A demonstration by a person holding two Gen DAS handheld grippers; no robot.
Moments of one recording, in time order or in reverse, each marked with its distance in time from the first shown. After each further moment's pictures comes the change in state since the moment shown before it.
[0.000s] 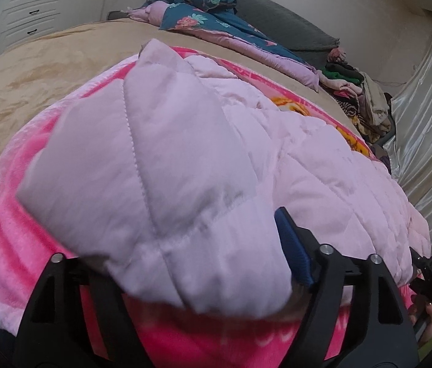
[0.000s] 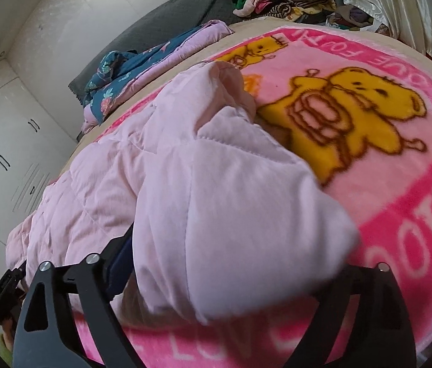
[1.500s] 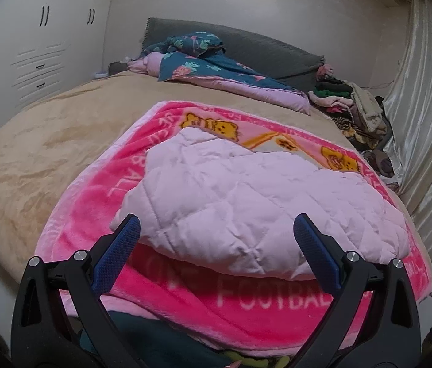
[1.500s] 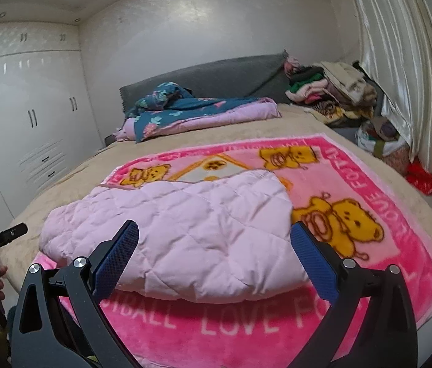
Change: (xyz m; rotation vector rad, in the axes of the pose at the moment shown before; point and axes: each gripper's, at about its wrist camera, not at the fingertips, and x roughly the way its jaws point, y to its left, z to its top) left arm -0.120 -0.042 -0.005 0.137 -0.183 0.070; right arm -0.160 0.104 -0.007 -0.419 -0.298 0.031
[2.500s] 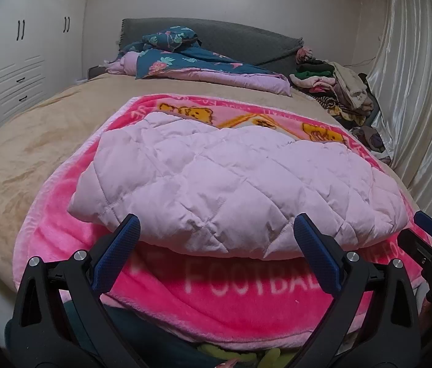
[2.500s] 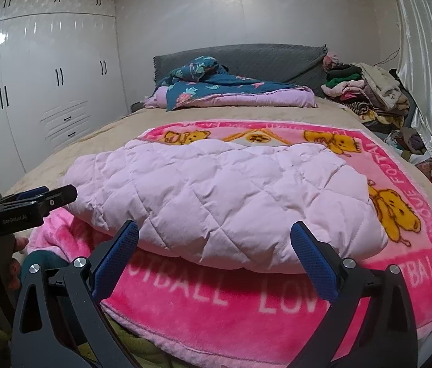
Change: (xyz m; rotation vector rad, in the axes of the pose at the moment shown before) left arm 0.016 -0.045 -0.037 0.099 0.032 -0.038; right arm 0.032 0.079 -0.056 -0.123 0.104 0.087
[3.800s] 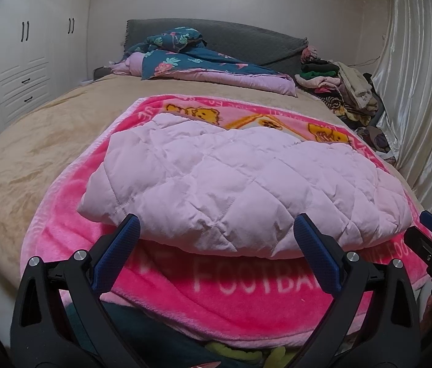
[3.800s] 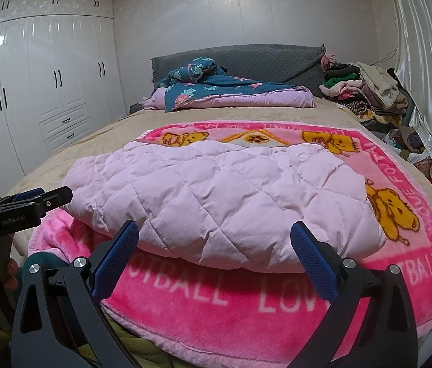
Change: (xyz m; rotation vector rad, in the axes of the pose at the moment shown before) left arm -0.004 0.005 0.002 -0.002 0.000 0.022; right arm -0.002 0.000 -0.002 0.004 -0.010 -0.007
